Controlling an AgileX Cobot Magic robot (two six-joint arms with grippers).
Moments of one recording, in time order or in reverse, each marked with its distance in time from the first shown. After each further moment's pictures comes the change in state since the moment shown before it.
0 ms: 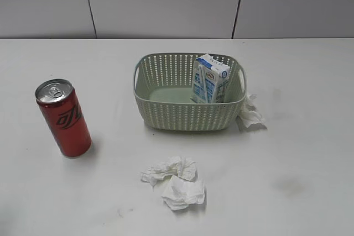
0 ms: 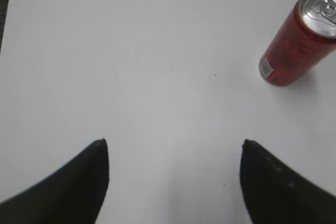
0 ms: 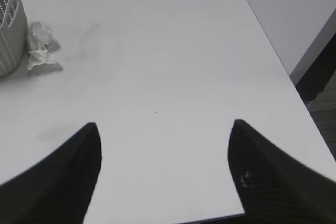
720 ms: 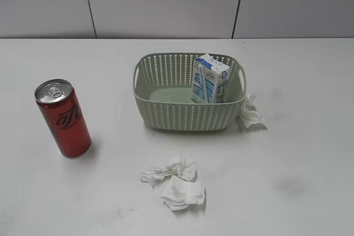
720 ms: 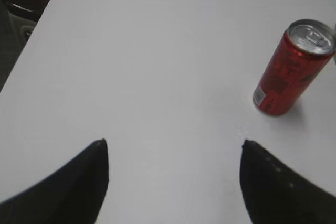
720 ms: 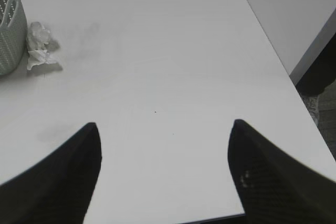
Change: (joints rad) left arm 0.000 -0.436 0.197 0.011 -0.008 -0.117; right arm 0.000 0.000 0.000 0.000 0.000 0.000
